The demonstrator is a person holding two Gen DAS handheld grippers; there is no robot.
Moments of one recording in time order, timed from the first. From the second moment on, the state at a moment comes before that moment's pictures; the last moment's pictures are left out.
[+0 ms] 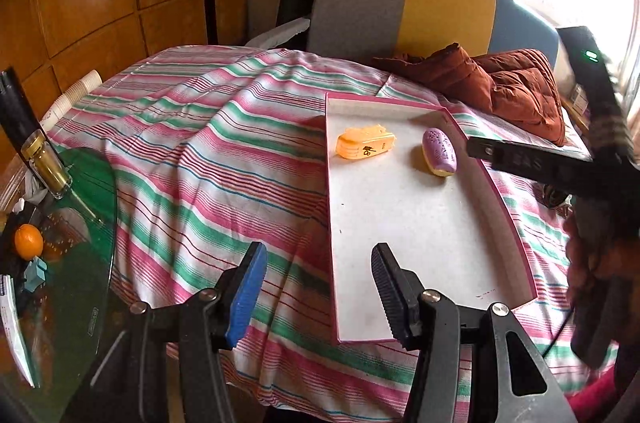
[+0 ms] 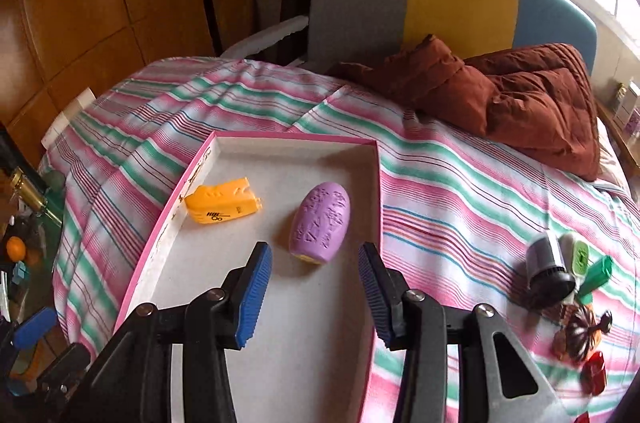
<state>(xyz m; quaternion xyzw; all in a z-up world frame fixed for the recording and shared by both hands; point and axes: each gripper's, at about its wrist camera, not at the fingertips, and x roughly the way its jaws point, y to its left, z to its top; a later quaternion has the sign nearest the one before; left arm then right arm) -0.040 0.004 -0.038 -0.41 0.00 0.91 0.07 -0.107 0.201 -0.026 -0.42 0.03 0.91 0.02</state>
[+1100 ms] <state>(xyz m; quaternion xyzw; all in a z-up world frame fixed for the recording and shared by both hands) -0.018 0.085 -0.026 -0.39 0.06 0.90 0.19 0.104 0.389 0.005 -0.37 0.14 0.88 0.24</state>
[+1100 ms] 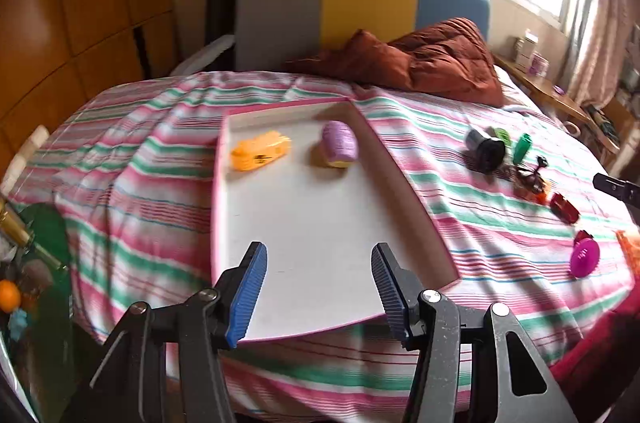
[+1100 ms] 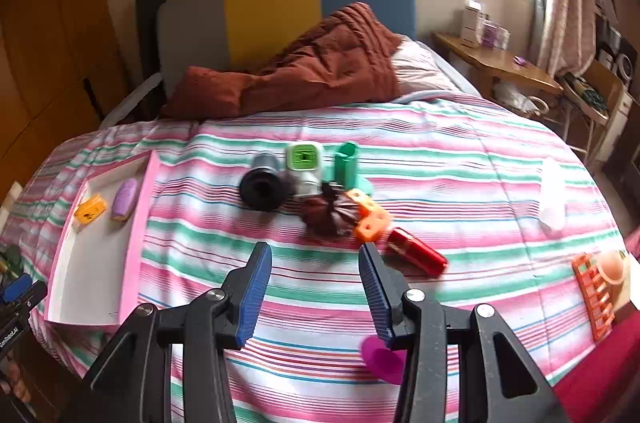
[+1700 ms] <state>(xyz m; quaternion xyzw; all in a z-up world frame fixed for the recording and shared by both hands) 0.028 0.273 -0.046 -0.41 0.13 0.78 0.46 0.193 0.487 -0.017 -0.29 0.38 0.83 0.29</state>
